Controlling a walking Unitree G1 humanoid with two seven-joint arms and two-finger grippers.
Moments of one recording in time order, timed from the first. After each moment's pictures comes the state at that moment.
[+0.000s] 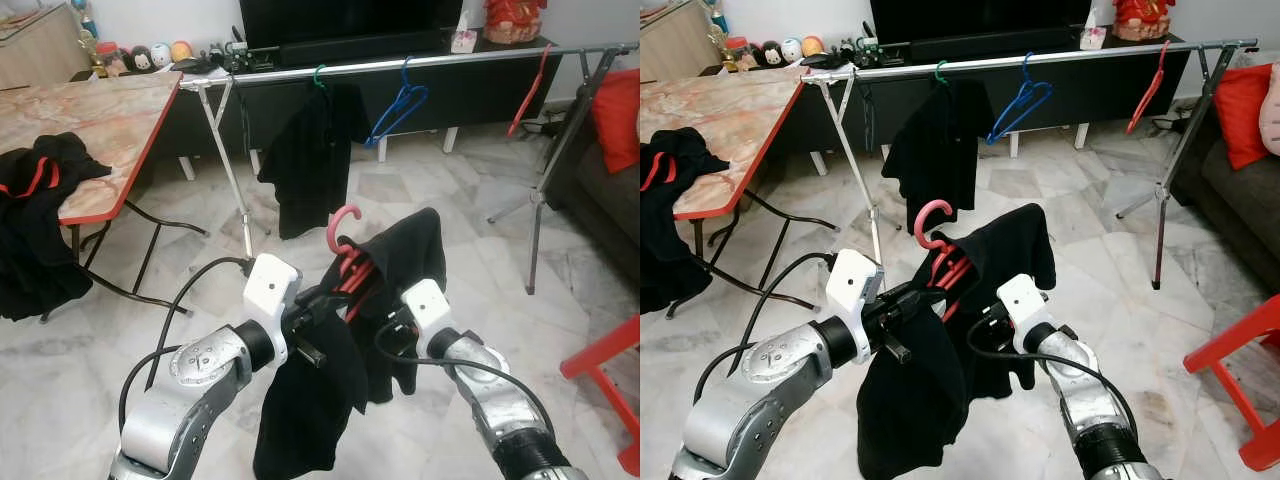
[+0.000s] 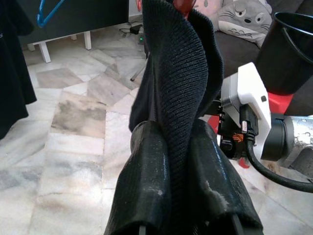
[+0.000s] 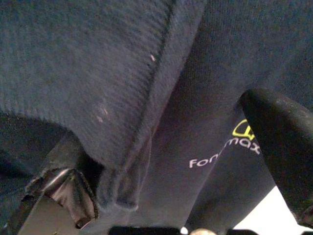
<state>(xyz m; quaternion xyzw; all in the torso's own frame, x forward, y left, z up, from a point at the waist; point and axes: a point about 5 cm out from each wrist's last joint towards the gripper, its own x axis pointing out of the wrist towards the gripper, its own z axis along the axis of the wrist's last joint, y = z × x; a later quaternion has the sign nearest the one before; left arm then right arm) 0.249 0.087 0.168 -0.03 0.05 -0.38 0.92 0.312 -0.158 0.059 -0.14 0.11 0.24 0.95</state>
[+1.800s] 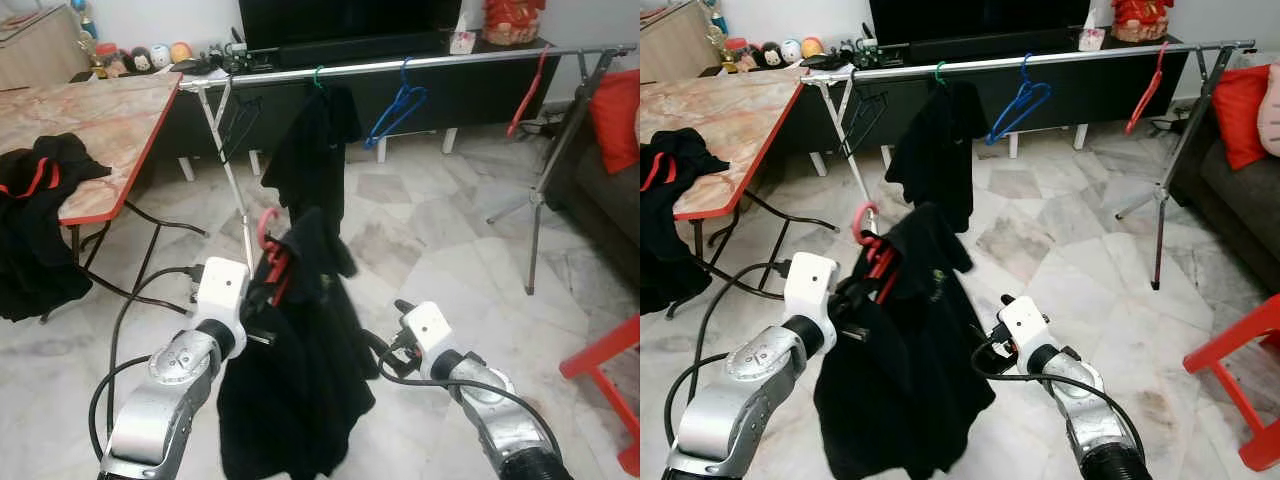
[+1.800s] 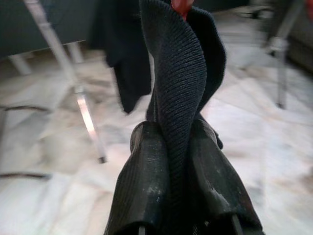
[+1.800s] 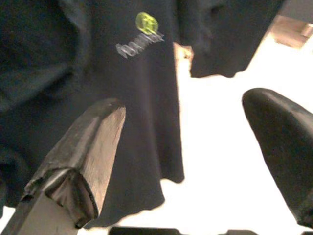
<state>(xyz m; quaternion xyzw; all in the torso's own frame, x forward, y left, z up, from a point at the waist) 0.276 0.150 0.137 0.02 0.08 -0.12 0.99 0.296 -0.162 0.034 -0.14 0.15 0.24 0.95</state>
